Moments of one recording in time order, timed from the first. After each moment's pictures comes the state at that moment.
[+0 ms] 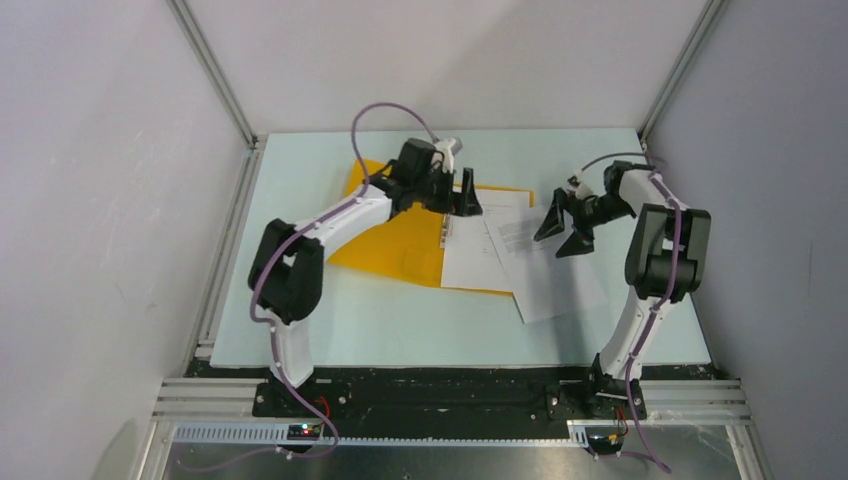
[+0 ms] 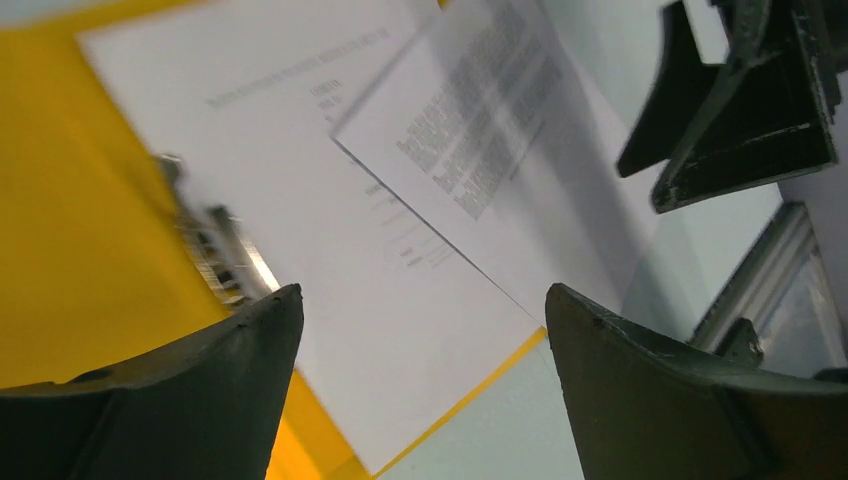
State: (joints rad) left arm -0.60 1.95 1.53 -0.25 0.39 -0.38; right arm -0.14 2.02 1.49 -1.13 -0.82 -0.12
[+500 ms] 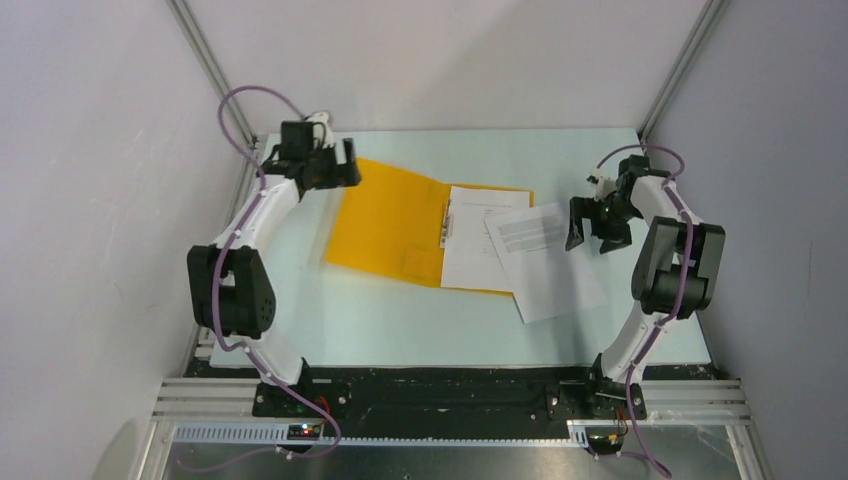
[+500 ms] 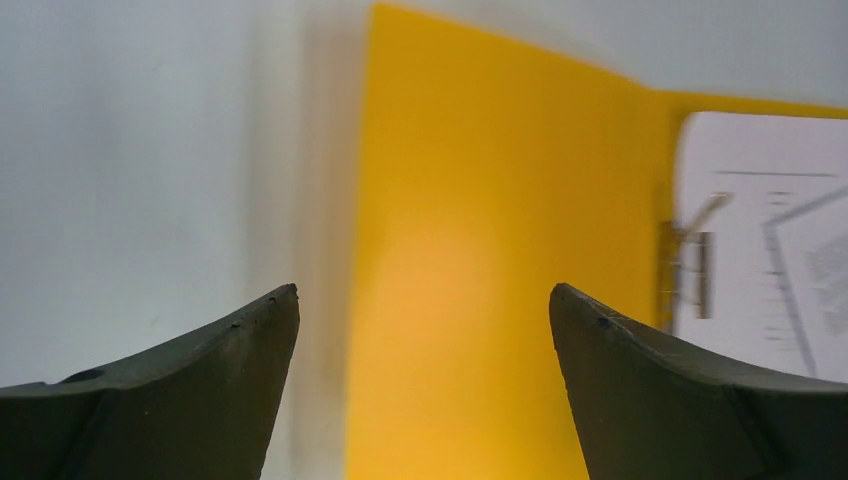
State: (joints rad) left arm -0.15 1.70 1.47 -0.43 0.13 -0.15; right arm -0.20 1.84 1.41 -0.94 -0.34 -0.19
